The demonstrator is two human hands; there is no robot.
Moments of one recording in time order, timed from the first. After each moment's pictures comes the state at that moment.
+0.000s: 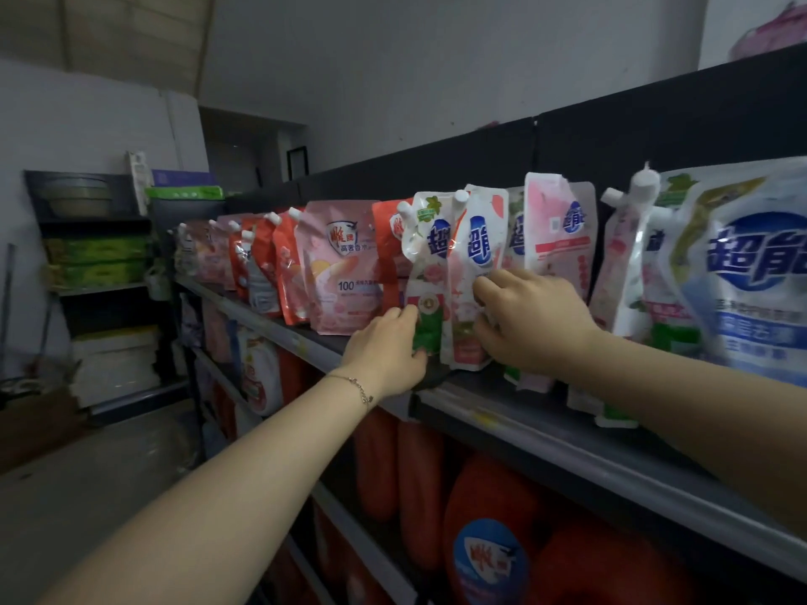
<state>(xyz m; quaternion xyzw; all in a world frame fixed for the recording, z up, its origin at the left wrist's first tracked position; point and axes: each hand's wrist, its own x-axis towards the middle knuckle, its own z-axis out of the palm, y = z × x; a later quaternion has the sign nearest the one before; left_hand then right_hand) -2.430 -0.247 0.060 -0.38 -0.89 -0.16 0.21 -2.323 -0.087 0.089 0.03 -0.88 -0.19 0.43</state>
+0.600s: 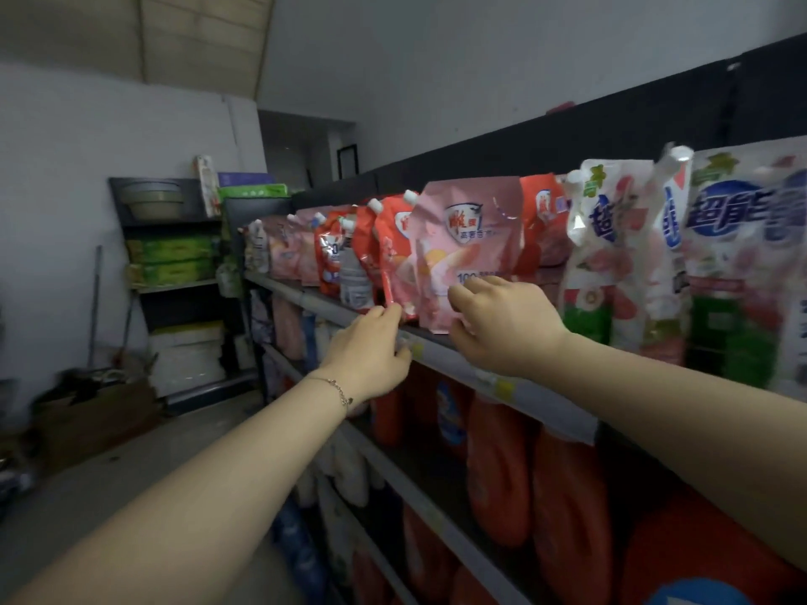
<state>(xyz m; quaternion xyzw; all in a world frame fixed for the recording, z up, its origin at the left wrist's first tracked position) -2.575 -0.410 0.048 -0.34 -0.90 -0.13 0.24 -2.507 -0.234 0.061 0.10 -0.87 -0.13 0.47</state>
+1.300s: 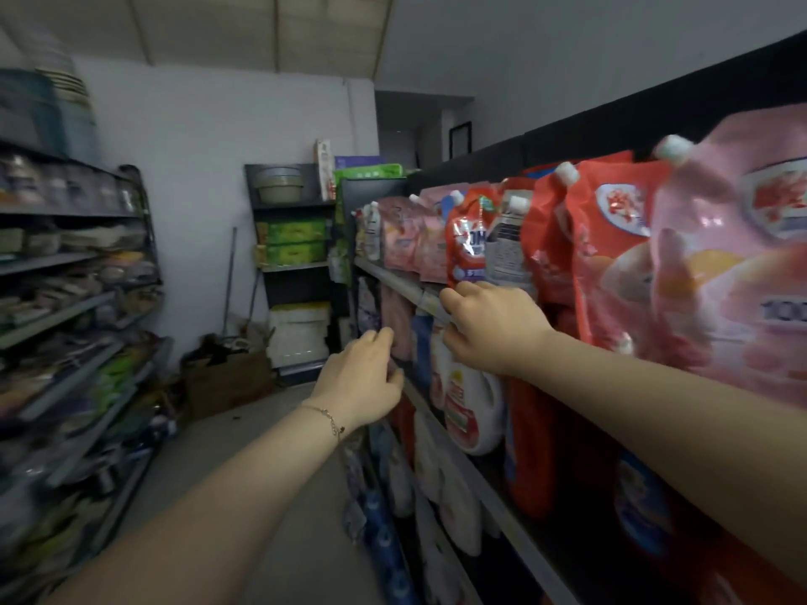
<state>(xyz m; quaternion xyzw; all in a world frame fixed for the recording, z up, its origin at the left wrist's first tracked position) -2.803 -0.554 0.014 -0.19 -0.95 -0.11 0.21 -2.798 -0.362 0.055 0.24 -0.88 -0.09 0.40</state>
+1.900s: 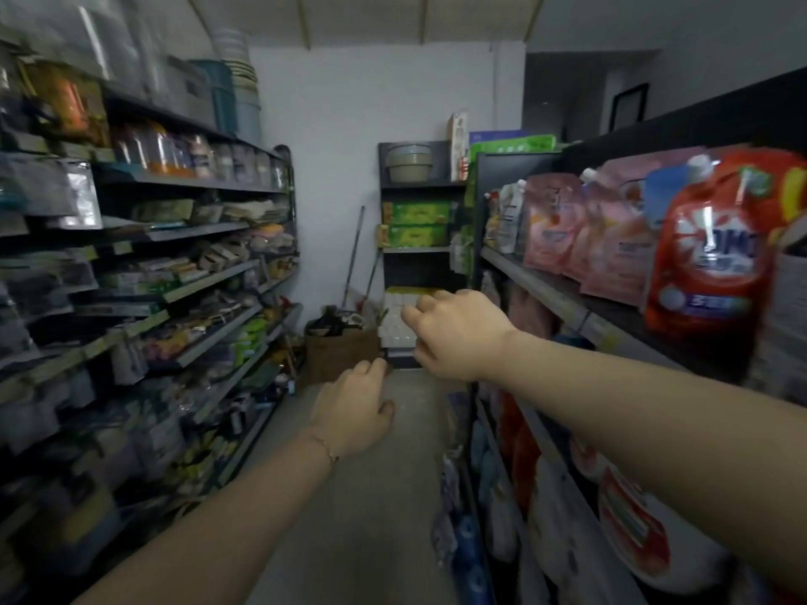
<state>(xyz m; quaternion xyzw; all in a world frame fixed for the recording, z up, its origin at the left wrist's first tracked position) -2.973 -0.709 -0.037 0.01 -0.98 -0.05 0.17 -3.016 -0.548 0.053 0.45 -0.81 -0.13 0.34</state>
